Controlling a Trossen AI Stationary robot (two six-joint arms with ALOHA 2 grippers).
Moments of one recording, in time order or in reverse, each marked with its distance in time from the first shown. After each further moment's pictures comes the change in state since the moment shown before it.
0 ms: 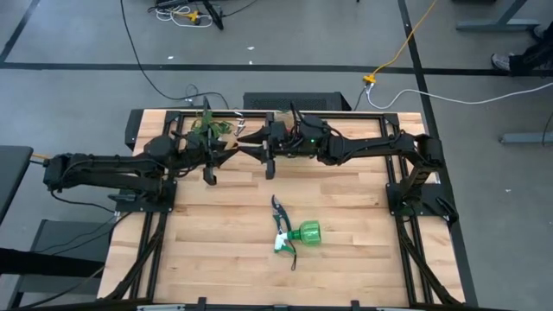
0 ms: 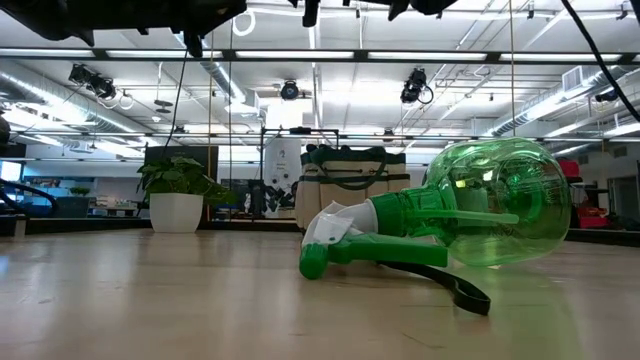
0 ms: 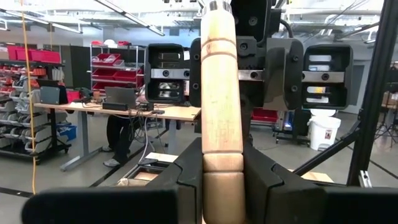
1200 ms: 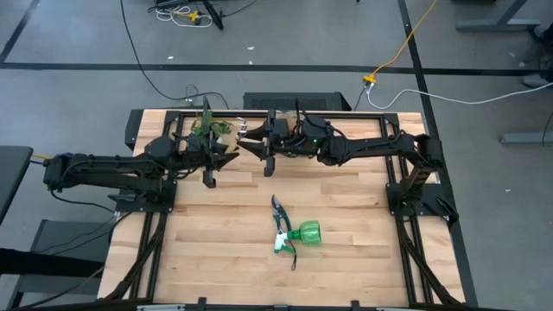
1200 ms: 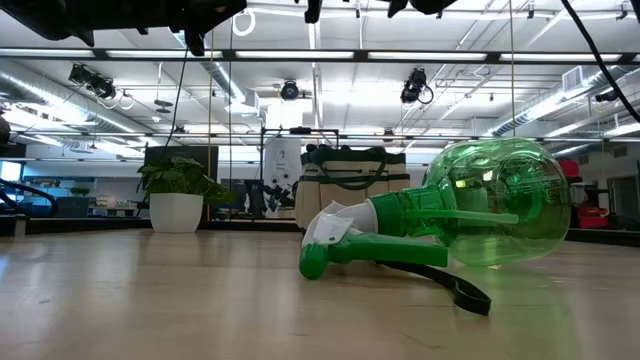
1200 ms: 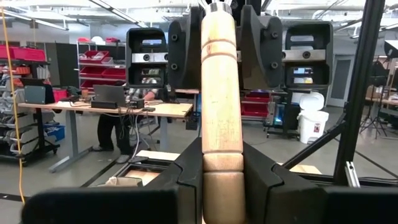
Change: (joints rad) left arm -0.001 0.001 -0.001 -0.007 0.032 0.002; right arm 0.014 -0.002 0.001 0.056 0.048 0.014
